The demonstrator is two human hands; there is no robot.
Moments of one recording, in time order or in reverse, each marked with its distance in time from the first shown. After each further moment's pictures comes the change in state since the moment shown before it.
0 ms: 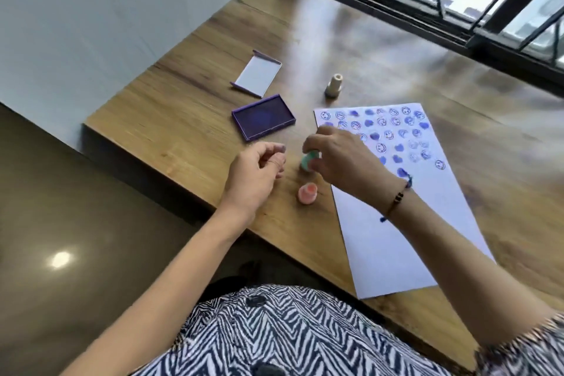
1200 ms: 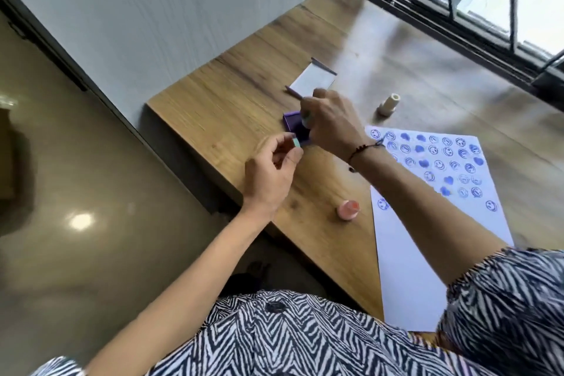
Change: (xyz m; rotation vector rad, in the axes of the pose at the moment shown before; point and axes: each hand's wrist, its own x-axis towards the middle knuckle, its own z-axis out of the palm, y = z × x) left_hand 0.007 -0.018 -0.029 0.073 0.288 0.154; right_hand 0.104 -0.036 0.021 -0.080 0.142 -0.200
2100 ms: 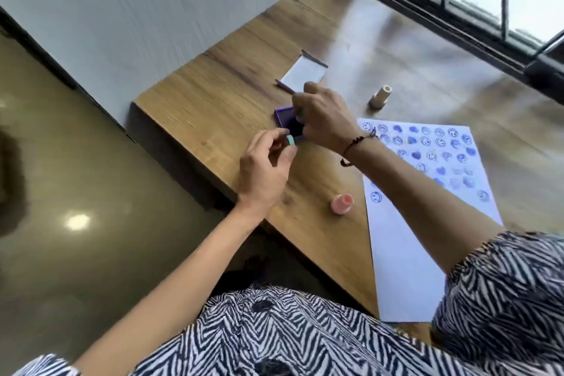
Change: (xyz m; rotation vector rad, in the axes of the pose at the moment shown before) left_hand 0.002 -0.001 0.003 0.159 0.002 0.126; right_hand 0.004 0.003 -0.003 0.004 -0.069 -0.001
